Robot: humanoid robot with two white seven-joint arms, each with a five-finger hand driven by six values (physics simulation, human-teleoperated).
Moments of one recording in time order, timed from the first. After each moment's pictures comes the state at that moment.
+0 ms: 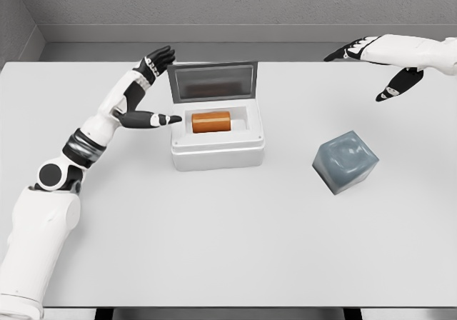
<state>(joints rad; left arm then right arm) -0.44 0.22 -0.19 -1.07 0.38 -0.58 -0.61 -1.00 -0.85 0.85 -1.16 0.08 -0.61 0.61</state>
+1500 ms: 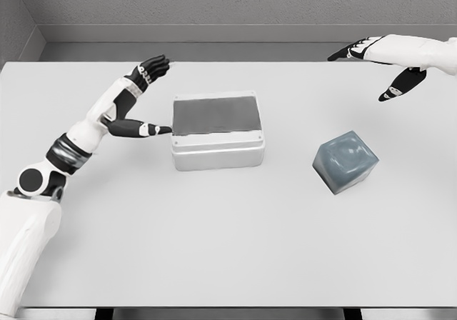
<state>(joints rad) -0.38 0.36 -0.25 -1.19 0.44 -0.49 -0.61 -1.00 -0.85 0.85 -1.14 0.08 -0.61 0.61</state>
